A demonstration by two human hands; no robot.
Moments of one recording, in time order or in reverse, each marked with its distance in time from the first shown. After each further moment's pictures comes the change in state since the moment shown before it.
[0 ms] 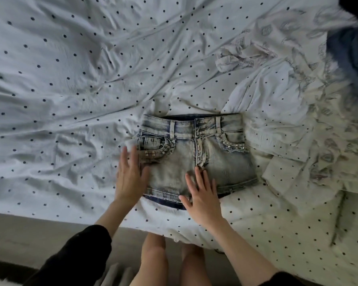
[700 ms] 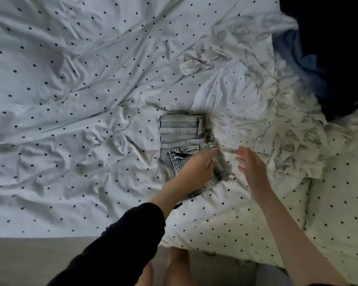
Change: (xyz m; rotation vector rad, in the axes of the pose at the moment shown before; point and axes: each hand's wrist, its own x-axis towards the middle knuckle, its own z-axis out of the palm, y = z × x) left_hand -0.020 0.204 0.062 -0.147 -0.511 0.481; right_hand -0.033 0.130 -0.126 1.241 0.456 0.486
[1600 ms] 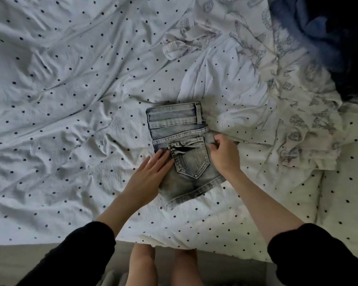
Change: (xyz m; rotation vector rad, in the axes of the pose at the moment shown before) left_hand -0.029 -0.112 0.004 0.779 -0.033 0.052; right_hand 0.067 0.031 0.041 -0.617 -0.017 -0.179
